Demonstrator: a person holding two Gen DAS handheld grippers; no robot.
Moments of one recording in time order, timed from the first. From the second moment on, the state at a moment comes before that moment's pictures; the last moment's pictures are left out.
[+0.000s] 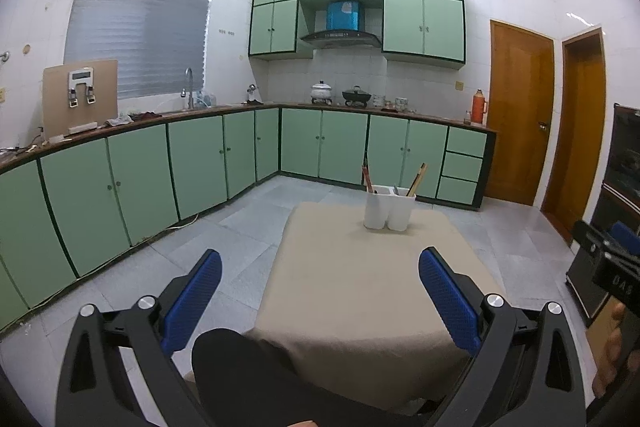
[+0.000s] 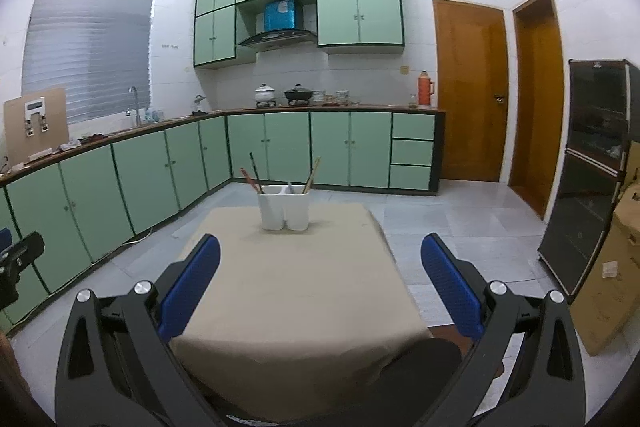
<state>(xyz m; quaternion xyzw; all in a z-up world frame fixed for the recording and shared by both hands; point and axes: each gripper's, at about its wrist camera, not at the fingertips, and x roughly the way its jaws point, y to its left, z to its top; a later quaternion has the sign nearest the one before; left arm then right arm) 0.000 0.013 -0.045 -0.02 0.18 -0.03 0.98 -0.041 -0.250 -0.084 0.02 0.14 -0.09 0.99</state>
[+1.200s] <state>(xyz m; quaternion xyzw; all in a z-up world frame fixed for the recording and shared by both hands) 0.002 0.015 -0.051 -0.02 0.18 -0.02 0.98 -0.038 -0.246 -0.092 0.01 0.15 -0.10 0.98</state>
